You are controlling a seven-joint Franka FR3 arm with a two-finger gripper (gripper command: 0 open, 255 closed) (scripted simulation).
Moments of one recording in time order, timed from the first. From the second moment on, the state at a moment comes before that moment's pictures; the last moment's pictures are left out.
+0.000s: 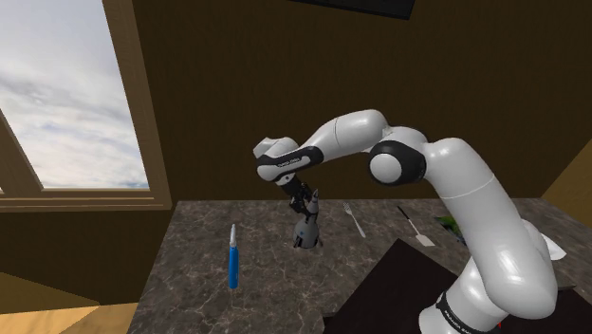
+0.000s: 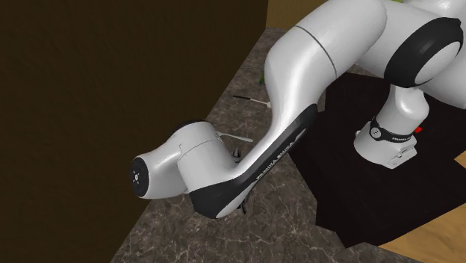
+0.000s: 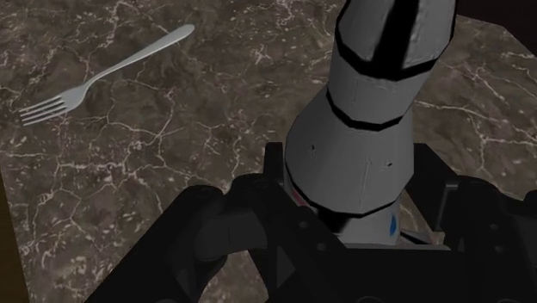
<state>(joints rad) 0.11 0.90 -0.02 -1.29 -0.27 1.46 -0.22</state>
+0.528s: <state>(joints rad) 0.12 0.83 -0.02 -1.30 -0.27 1.40 -0.24</state>
